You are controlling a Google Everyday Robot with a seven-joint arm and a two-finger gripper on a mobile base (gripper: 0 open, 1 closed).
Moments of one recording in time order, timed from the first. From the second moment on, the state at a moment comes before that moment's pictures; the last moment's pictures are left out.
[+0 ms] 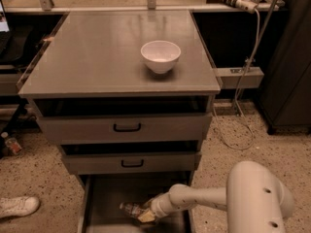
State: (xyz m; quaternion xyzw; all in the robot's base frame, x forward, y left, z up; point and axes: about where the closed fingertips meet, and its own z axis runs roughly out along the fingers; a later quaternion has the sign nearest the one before) arm 0.498 0.039 0.175 -0.50 0.79 0.28 0.22
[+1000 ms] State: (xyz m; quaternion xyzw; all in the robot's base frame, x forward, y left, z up) arm 0.480 0.013 0.272 -0.48 0.81 0.22 0.26
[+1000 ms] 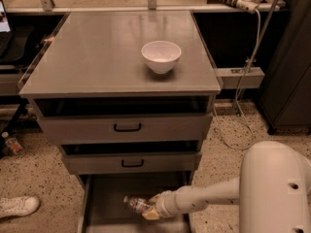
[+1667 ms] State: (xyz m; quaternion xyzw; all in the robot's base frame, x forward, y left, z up) arm 0.483 0.013 0.271 -0.48 0.81 0.23 0.26
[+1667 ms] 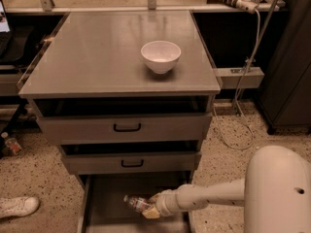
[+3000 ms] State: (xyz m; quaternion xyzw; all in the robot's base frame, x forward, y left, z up) arm 0.442 0.006 0.449 -0.51 0.78 0.20 0.29
